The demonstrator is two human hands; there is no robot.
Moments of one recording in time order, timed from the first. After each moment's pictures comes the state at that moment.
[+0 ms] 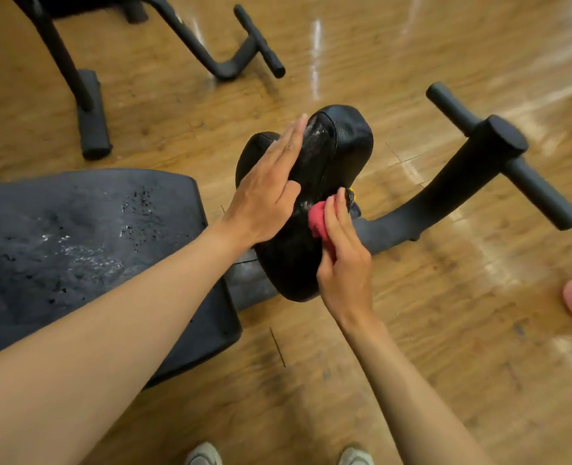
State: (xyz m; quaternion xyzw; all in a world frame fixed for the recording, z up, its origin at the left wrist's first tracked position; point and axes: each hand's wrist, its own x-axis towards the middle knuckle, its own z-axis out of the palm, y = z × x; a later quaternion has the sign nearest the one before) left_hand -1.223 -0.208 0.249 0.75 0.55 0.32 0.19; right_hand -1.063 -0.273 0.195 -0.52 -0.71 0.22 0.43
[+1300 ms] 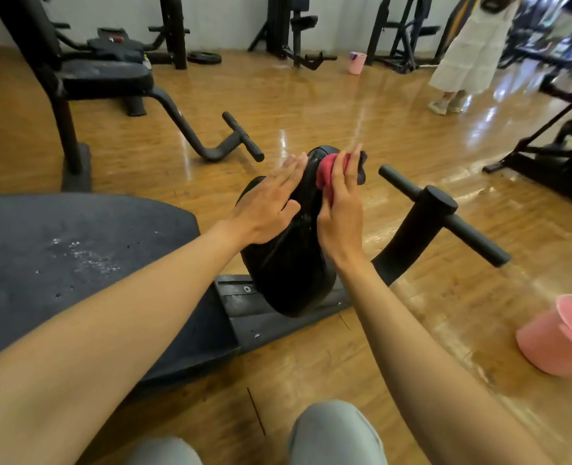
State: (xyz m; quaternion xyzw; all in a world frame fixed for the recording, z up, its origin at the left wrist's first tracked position) left_hand -1.247 -0.211 0.246 0.82 0.49 0.26 0.10; right_hand -1.083 -0.225 0.252 -0.49 -0.72 0.09 0.49
